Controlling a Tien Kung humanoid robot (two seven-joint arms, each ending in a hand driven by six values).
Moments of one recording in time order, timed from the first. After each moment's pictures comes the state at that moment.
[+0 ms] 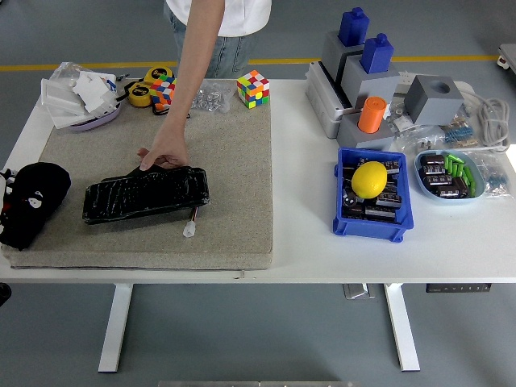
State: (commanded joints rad) left arm -0.31 0.51 -0.89 -0.79 1.54 0.65 -0.07; right arm 0.09 -0.43 1.17 0.41 -0.68 -0.18 -0.18
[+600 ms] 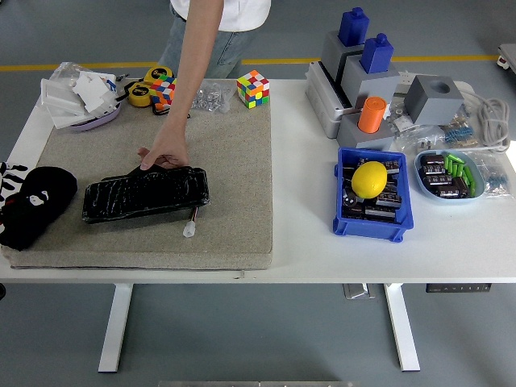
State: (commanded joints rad) left arm -0.29 0.54 -0.93 -0.84 1.55 0.65 -0.09; right arm 0.09 -0.43 1.17 0.41 -0.68 -0.18 -0.18
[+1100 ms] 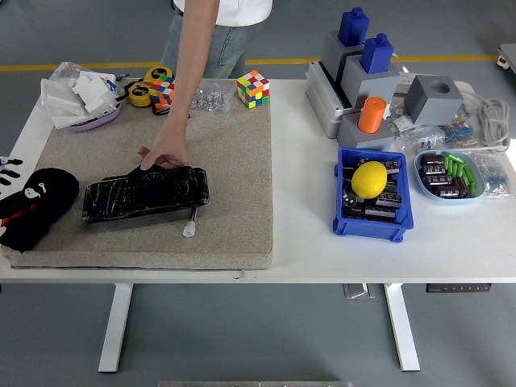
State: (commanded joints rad) left arm -0.28 0.56 -0.96 -0.89 1.55 0.64 -0.08; right arm 0.09 -0.43 1.18 0.40 -0.68 -0.18 -0.17
